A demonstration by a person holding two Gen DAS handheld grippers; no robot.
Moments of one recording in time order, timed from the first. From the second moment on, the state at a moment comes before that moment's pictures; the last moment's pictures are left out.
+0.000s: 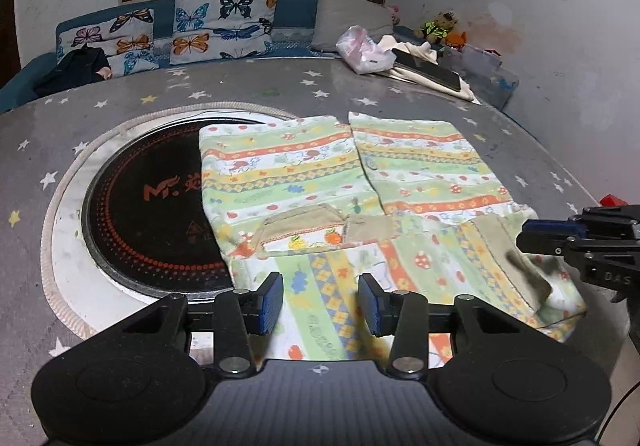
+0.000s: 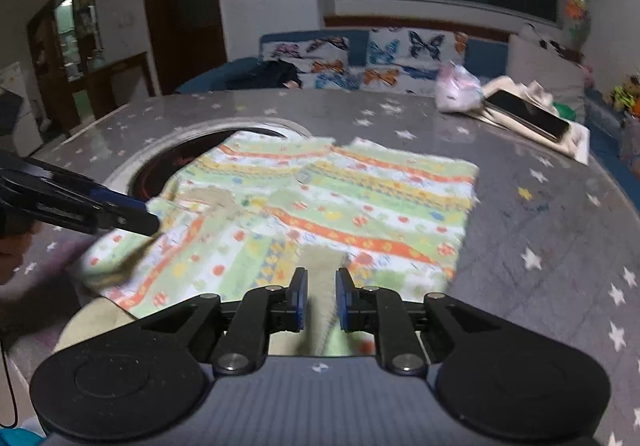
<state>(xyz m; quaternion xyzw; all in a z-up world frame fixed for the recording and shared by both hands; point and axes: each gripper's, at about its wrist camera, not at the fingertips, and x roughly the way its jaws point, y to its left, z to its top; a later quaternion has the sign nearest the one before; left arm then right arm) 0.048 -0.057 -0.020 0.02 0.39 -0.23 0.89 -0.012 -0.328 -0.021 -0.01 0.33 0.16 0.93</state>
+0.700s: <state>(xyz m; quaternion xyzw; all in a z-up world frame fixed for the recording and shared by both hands) -0.008 -0.078 0.001 0.04 0.38 -0.27 0.88 -0.022 -0.301 -0.040 -0.07 0.34 0.20 0.92</state>
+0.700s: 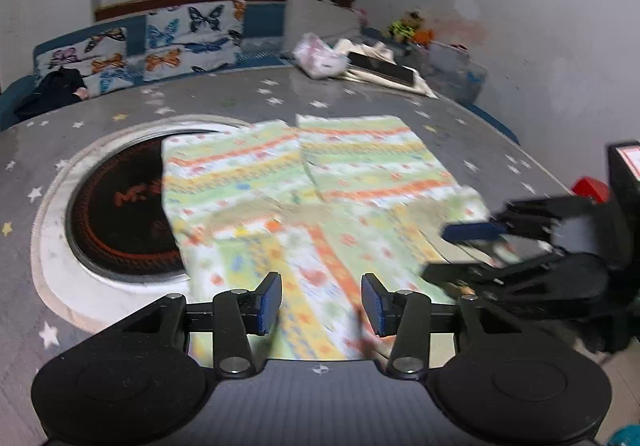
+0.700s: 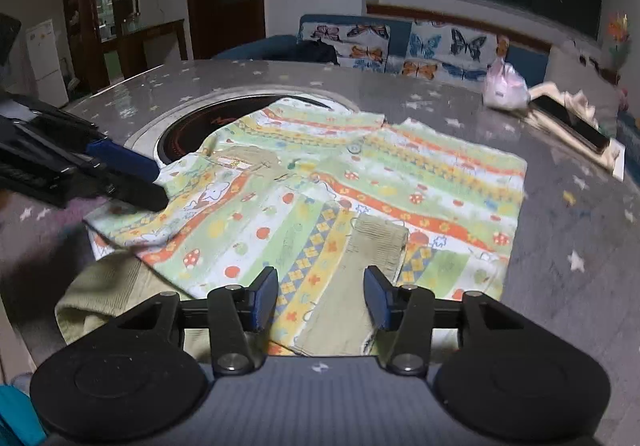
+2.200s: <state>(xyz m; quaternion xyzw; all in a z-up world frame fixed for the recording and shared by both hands) -0.006 -0.071 0.035 0.00 0.39 -0.34 0.85 -0.045 -0.290 -0.025 -0.09 0.32 0.29 0.90</state>
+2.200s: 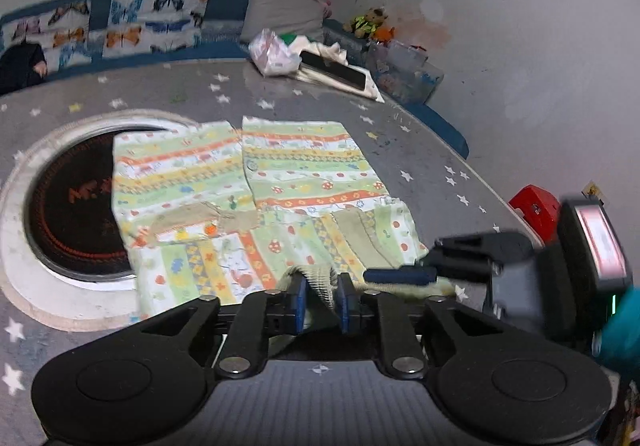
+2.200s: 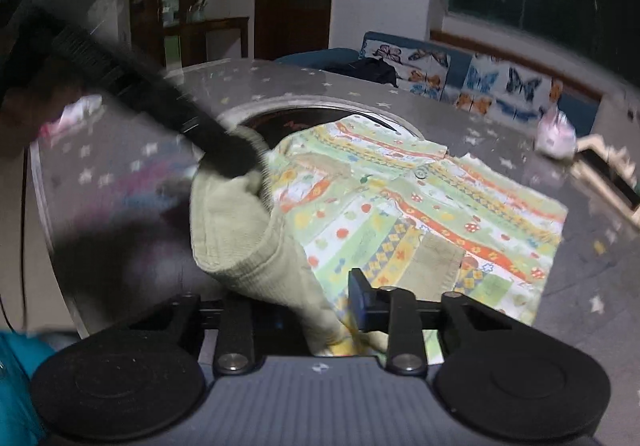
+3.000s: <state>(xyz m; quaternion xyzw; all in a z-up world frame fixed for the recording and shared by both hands) -0.037 -0.075 -0.022 0.27 0.28 -0.31 0.87 -0.028 -0.308 -0.011 -0.01 0.33 0.28 0.90</state>
